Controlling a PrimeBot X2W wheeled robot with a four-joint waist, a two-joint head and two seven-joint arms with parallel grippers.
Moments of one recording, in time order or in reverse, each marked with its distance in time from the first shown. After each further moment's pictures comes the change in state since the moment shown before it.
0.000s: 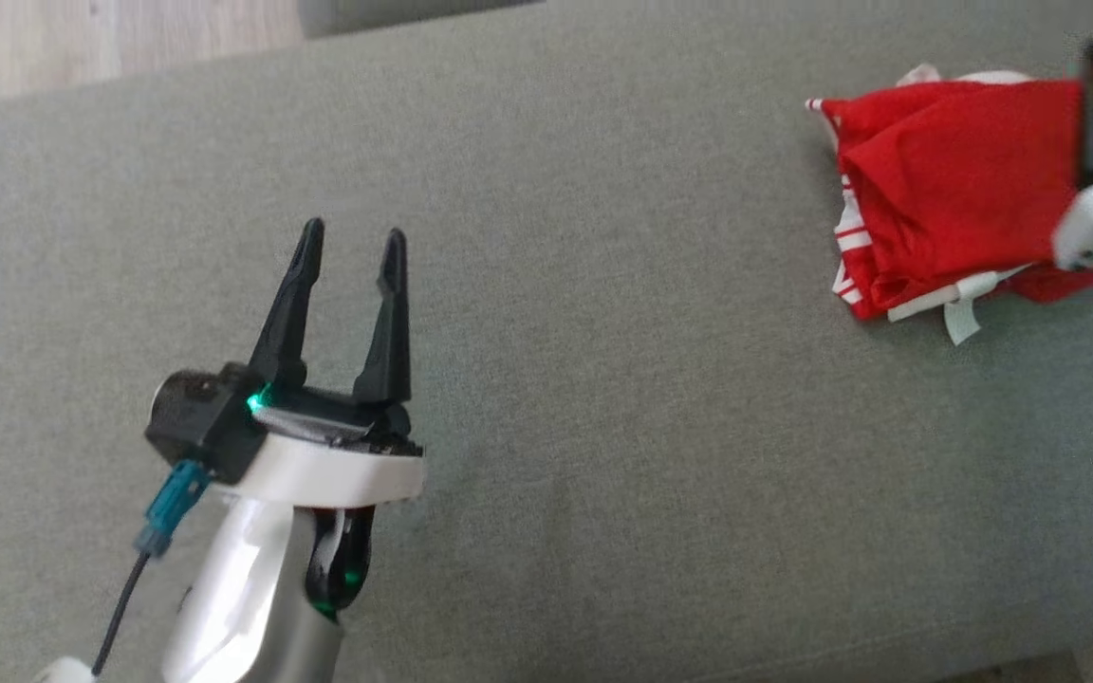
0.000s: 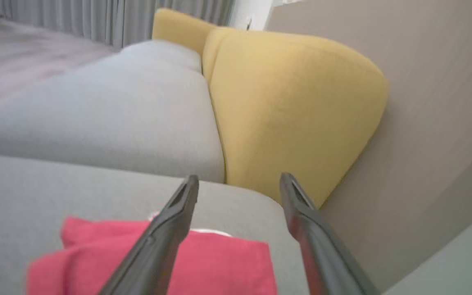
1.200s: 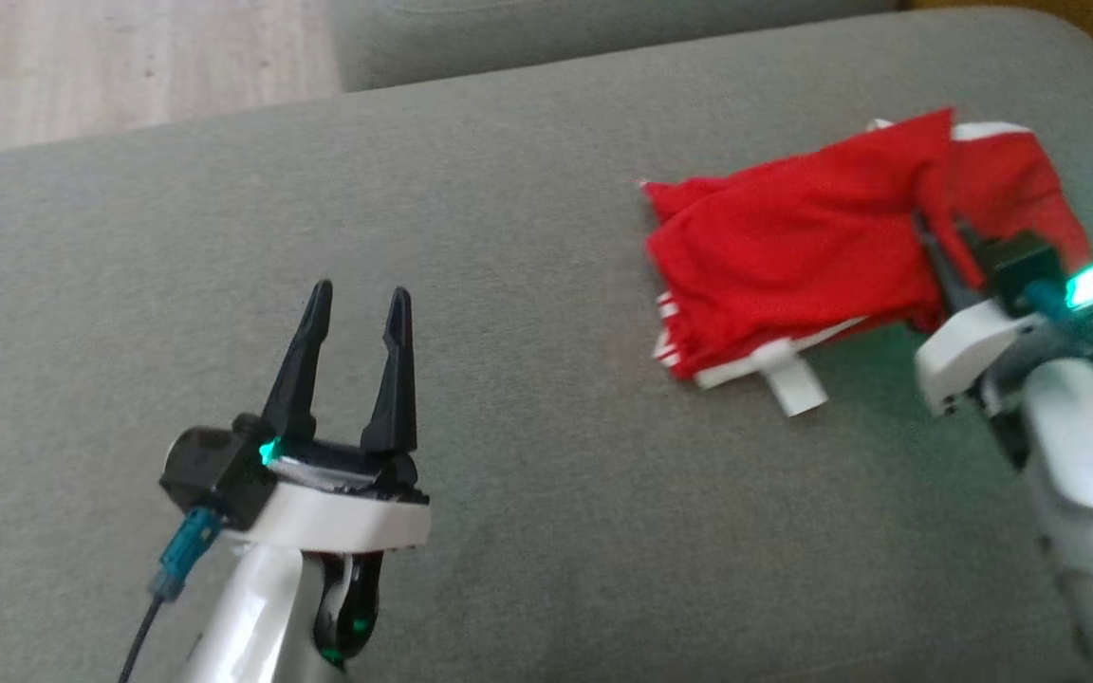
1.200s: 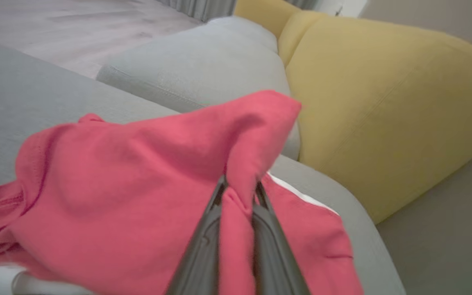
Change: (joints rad) left arm 0.102 0.002 -0.006 -0.021 -0.024 0.019 0.004; right arm 0.195 0.079 0.227 -0.088 -0.043 0.000 0.024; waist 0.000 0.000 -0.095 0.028
